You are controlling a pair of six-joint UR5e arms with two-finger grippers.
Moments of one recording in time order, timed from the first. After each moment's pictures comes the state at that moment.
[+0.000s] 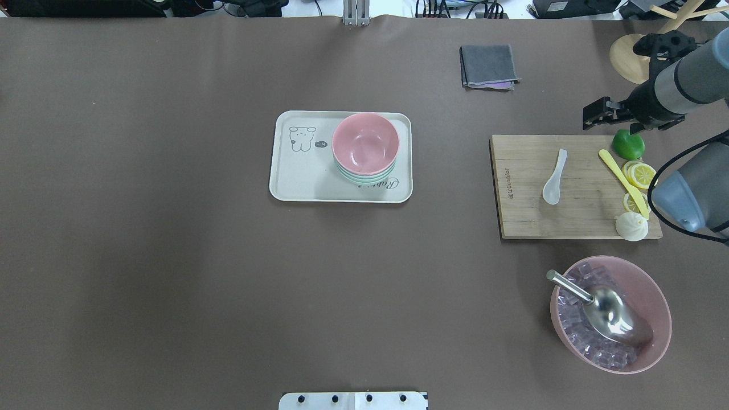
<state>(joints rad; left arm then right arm) -1.52 -1.67 -1.67 -1.46 -2.27 0.23 1.04 -1.37 1.70 -1.25 2.05 0.91</state>
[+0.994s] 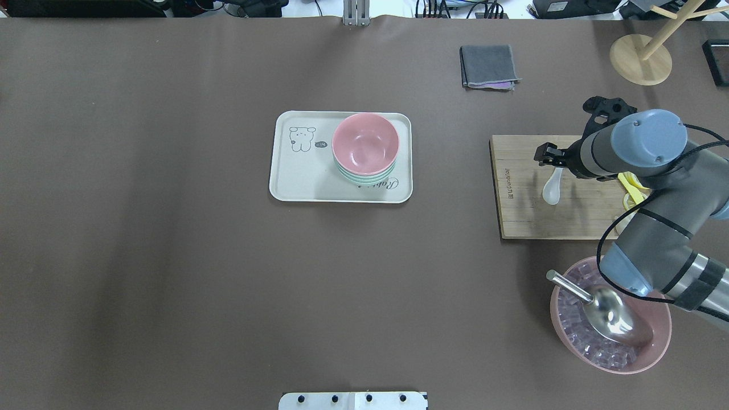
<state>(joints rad) -1.56 -1.57 -1.60 -1.67 -2.28 0.25 0.78 -1.39 1.65 -1.14 1.75 1.35</state>
